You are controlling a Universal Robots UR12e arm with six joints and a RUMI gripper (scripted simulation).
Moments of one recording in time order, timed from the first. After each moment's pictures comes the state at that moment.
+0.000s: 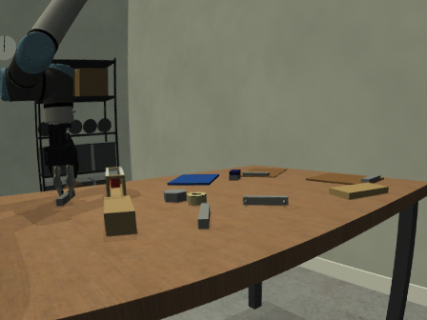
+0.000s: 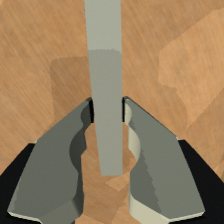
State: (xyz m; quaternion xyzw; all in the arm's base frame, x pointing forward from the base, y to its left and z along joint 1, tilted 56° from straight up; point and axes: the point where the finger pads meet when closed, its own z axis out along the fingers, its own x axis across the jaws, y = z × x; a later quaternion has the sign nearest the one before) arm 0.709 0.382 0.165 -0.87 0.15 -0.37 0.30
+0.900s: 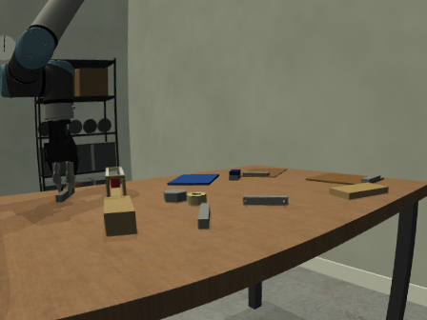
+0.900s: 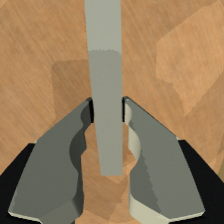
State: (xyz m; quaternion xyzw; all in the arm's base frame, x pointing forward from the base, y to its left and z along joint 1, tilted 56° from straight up) arm 0.702 0.378 0.171 -0.87 0.15 -0.37 0.30
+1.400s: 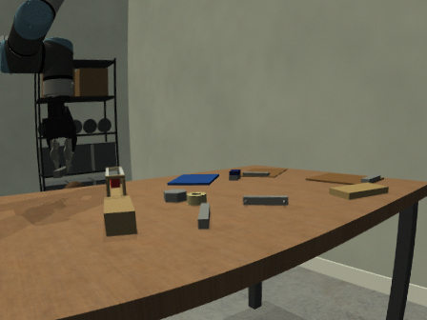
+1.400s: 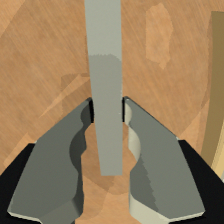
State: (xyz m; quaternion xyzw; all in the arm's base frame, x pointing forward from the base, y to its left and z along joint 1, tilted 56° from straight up) arm 0.652 0.351 0.208 -0.87 0.15 -0.37 0.30
